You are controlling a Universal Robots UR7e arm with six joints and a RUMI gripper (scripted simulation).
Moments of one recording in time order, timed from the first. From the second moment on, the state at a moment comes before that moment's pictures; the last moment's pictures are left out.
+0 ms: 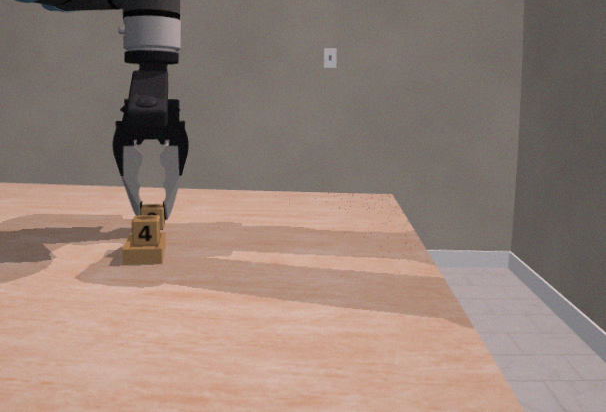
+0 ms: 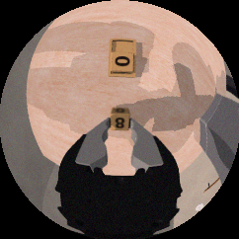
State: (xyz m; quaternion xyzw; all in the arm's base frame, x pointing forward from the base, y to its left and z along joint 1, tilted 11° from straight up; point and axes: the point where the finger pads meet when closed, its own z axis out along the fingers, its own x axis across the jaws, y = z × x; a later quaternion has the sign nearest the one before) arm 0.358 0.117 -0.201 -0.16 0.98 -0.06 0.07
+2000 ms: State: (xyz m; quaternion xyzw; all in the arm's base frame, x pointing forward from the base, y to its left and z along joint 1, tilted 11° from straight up) arm 0.344 0.123 -0.109 -0.16 0.98 -0.06 0.07
